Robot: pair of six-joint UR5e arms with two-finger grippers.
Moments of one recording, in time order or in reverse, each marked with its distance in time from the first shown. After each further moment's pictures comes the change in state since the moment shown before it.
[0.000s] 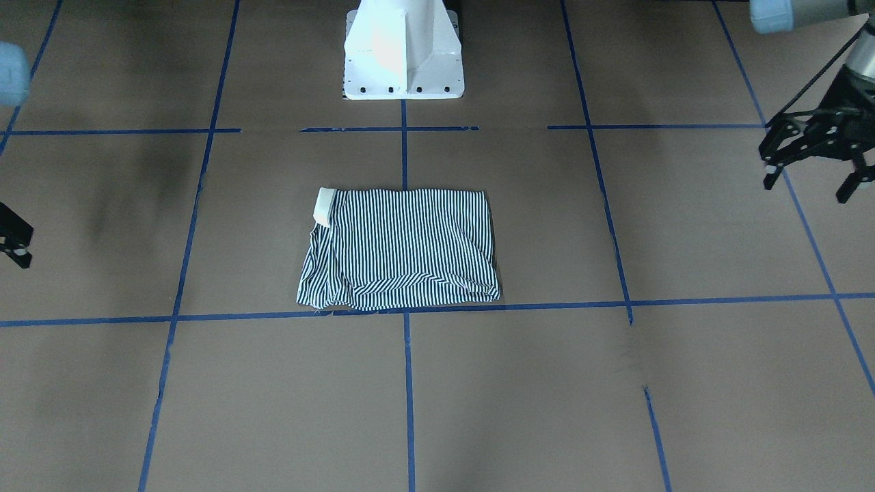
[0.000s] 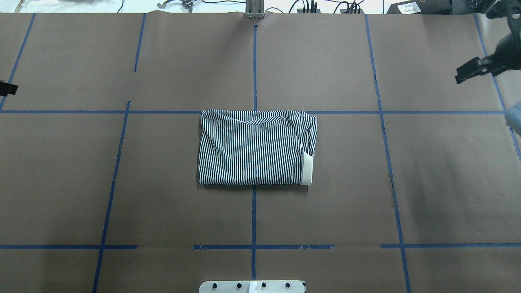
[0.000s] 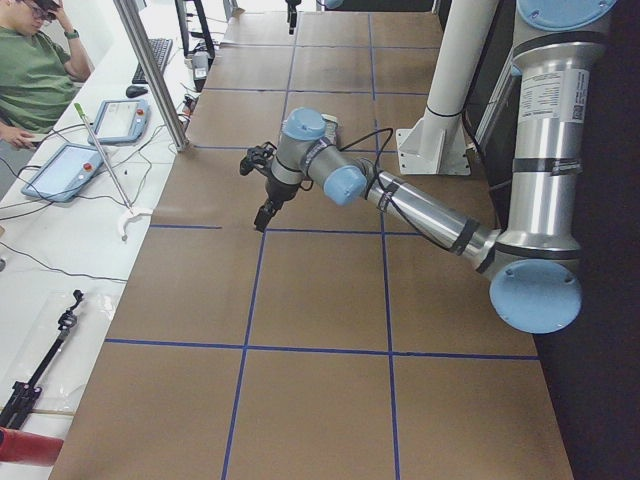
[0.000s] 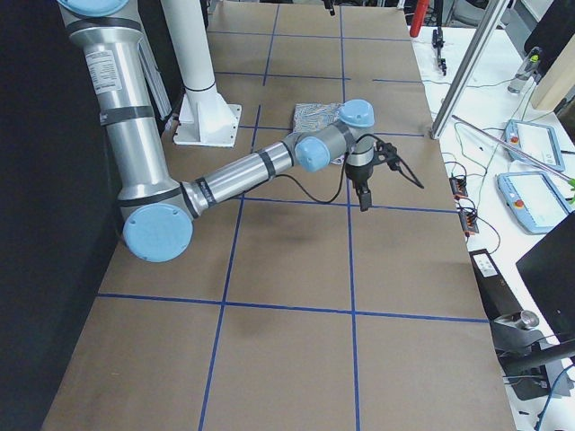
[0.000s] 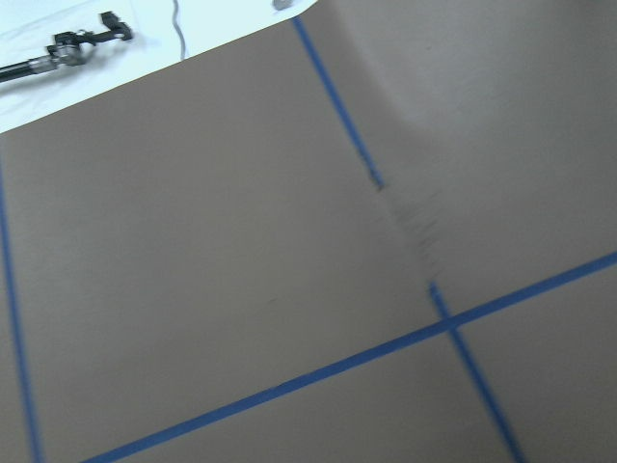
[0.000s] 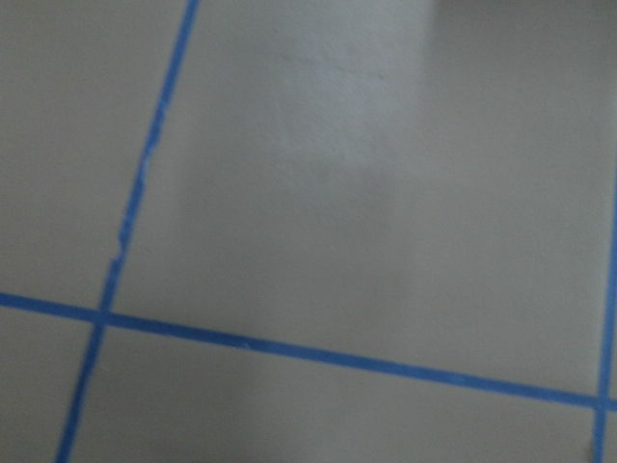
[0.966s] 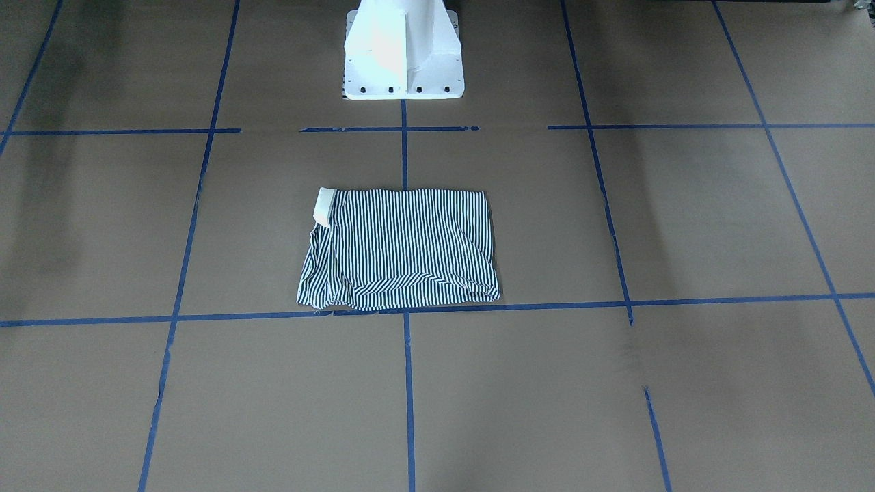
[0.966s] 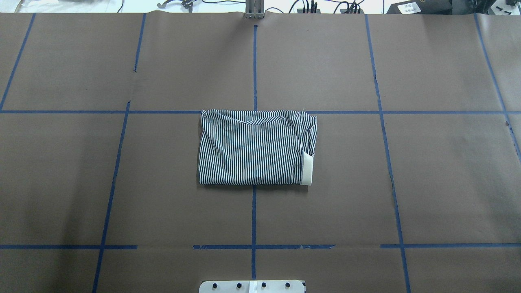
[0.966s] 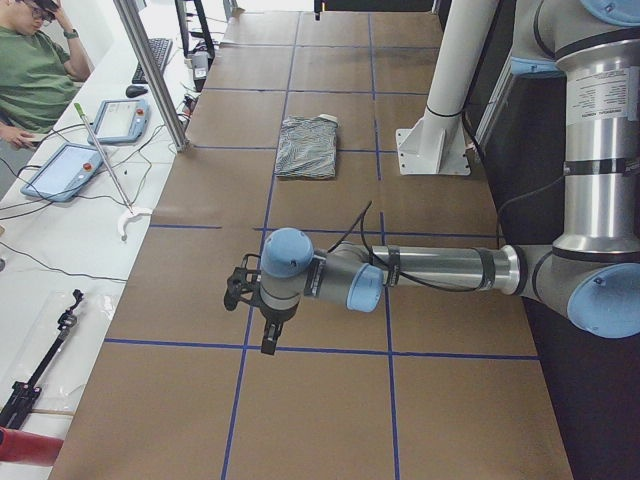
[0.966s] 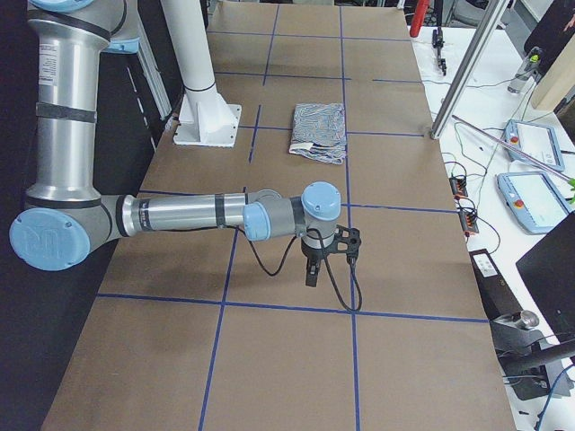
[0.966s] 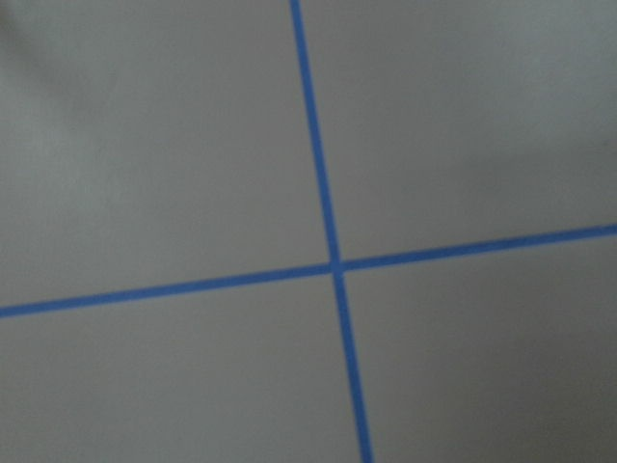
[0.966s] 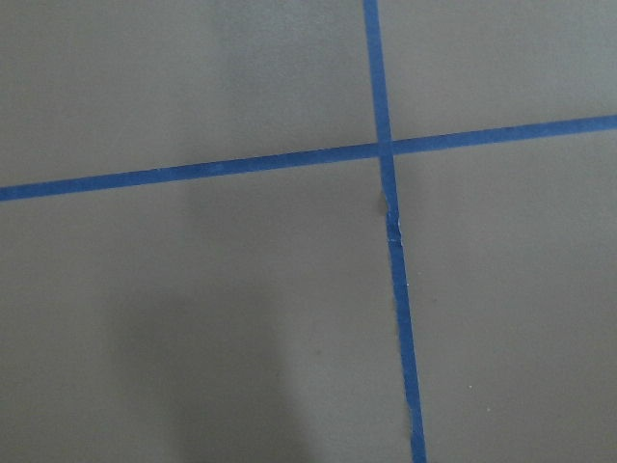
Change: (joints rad) left arm -0.366 0.069 0.406 0.000 -0.276 0.299; right arm 0.212 -0.256 -0.054 0.013 0.194 -0.054
